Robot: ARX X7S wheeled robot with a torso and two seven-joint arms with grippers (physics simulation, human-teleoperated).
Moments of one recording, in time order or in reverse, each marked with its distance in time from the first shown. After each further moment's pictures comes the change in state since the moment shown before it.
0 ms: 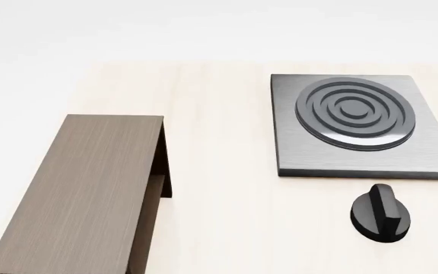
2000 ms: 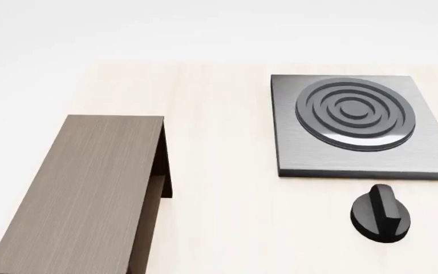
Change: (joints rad) left arm 0.002 -0.019 0.019 0.008 -0.022 -0.007 -0.026; right arm 0.000 0.010 -0.017 0.404 -0.062 -0.292 -0.020
